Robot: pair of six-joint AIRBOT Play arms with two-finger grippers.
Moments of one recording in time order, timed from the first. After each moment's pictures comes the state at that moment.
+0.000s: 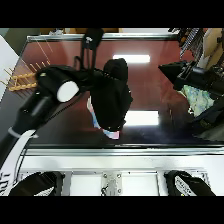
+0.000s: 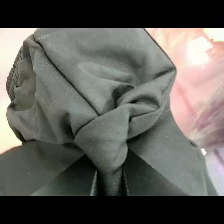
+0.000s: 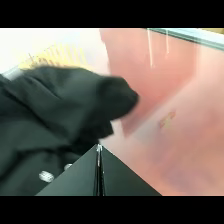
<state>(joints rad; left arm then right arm) -0.67 -1.28 1.52 1.60 -0.93 -1.80 -0.18 -1.00 1.15 -0.29 1.11 0.47</state>
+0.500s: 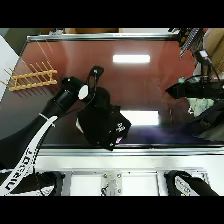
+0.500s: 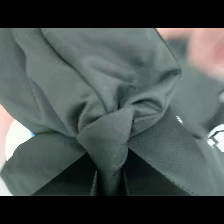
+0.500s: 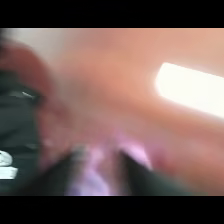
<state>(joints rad) -0.55 -1.43 1.32 1.59 -1.13 -1.74 -0.17 -1.10 1.15 -1.03 1.13 1.09</state>
